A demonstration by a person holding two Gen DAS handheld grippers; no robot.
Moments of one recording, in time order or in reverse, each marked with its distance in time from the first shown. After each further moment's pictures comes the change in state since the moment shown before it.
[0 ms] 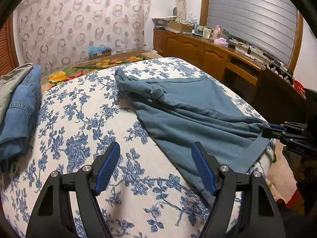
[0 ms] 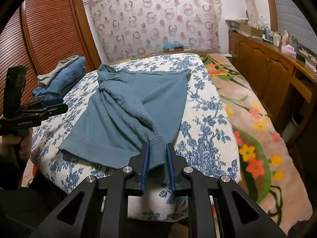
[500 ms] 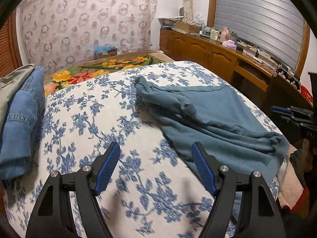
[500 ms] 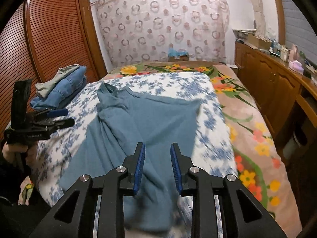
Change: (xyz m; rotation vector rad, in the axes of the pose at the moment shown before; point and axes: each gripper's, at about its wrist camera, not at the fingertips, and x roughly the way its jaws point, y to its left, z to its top) left arm 0.026 0.040 0.024 -0.015 0.004 0.028; right arm 0.032 0.011 0.059 -0.064 -0.032 0.016
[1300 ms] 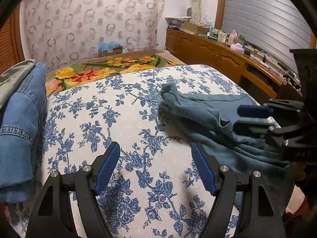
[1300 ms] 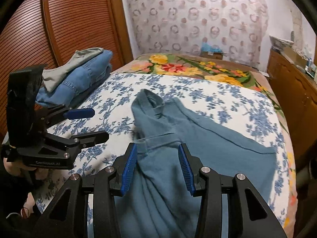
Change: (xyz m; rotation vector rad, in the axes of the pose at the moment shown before) left arm 0.026 0.042 0.018 -0.046 0.002 0.005; right arm 0.114 0.060 0.067 -0.157 0.093 0.135
